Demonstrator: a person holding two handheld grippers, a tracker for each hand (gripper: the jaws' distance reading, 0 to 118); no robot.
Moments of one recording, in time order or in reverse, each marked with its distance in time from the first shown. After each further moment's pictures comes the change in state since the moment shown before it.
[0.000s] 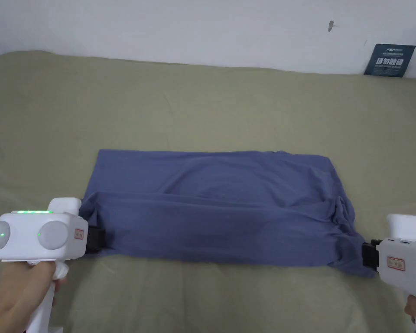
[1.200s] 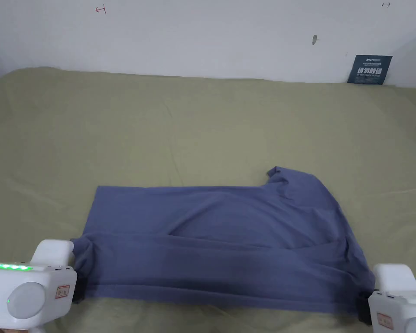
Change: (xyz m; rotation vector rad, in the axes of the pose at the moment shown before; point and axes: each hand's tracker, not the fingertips) left arm -0.025 -0.114 0.107 0.032 -0.024 -0.135; right arm -0.028 -0.122 0.080 -0.096 -0.062 0.067
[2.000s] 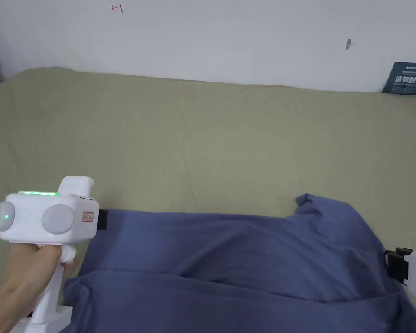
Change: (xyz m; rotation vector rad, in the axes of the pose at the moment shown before) left arm -0.023 0.186 -0.099 0.117 0.014 0.080; right arm 0.012 0.157 -0.061 0.168 0.068 -0.080
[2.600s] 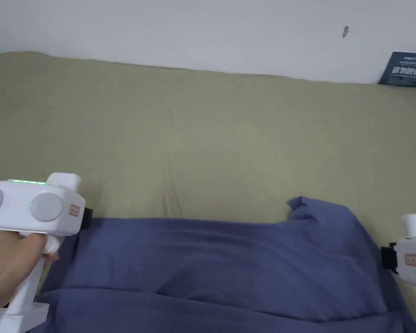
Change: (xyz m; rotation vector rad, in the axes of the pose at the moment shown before) left arm 0.016 0.022 -0.050 -0.117 0.024 -0.042; right arm 0.027 0.035 -0.081 -0.140 -0.076 0.046
